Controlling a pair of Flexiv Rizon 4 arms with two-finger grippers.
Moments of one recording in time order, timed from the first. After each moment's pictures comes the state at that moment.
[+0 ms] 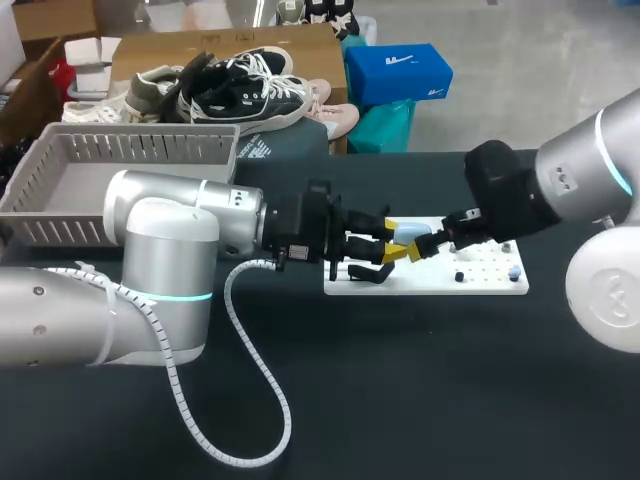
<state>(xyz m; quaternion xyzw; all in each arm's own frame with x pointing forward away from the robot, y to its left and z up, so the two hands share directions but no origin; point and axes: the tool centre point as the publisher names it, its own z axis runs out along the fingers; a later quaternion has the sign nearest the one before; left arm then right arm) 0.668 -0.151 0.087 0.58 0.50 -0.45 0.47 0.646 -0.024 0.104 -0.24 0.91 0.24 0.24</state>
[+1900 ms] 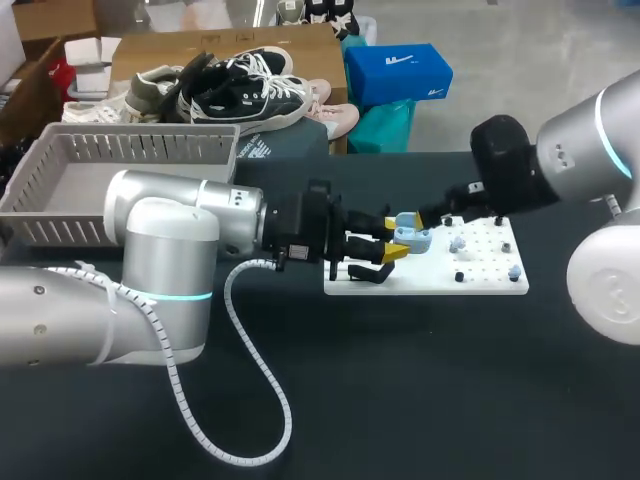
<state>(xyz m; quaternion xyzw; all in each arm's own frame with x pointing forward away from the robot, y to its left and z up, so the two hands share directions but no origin) 0.668 -0.151 0.086 0.58 0.50 -0.45 0.47 0.682 -0.035 0.126 -0.21 0.91 0.22 0.28</state>
